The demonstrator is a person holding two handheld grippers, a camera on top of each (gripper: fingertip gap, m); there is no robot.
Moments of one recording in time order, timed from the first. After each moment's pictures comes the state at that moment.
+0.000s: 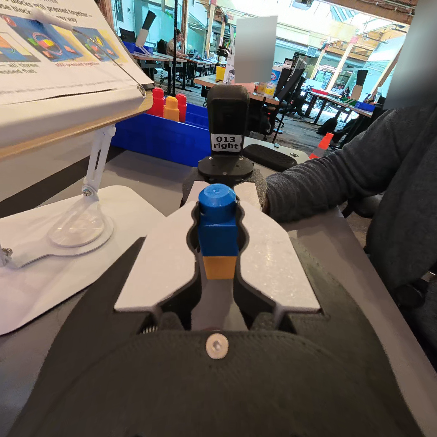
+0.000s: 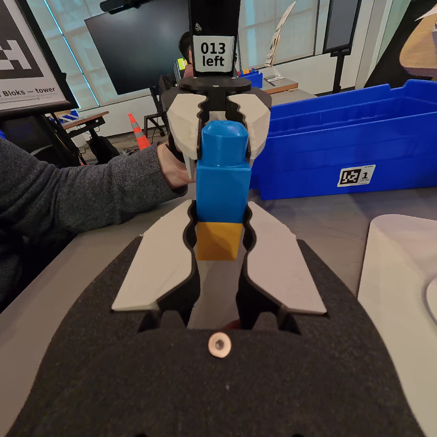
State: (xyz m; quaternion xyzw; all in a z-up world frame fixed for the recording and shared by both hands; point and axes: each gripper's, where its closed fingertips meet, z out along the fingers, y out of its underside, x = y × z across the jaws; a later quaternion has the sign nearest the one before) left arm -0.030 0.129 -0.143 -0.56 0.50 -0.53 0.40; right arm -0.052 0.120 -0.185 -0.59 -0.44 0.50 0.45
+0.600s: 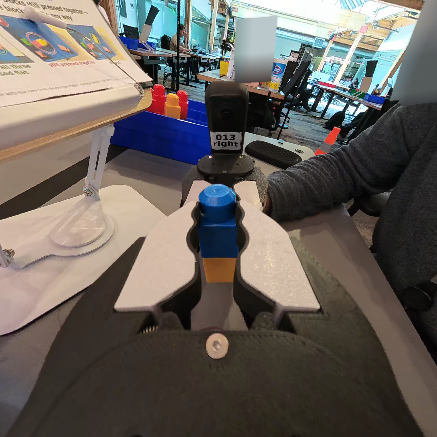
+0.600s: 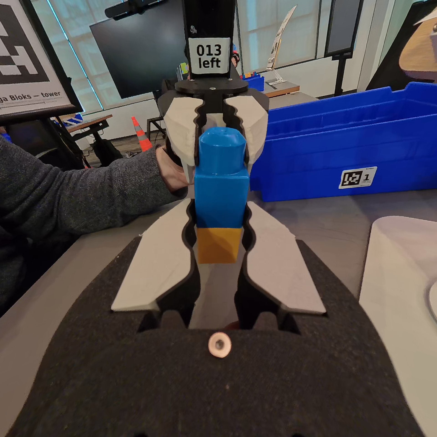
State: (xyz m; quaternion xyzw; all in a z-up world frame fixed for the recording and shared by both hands) left arm -0.026 0.127 -0.144 -0.57 0.50 -0.51 0.40; right arm -0.051 0.119 -0.183 -0.58 -0.44 0.51 0.45
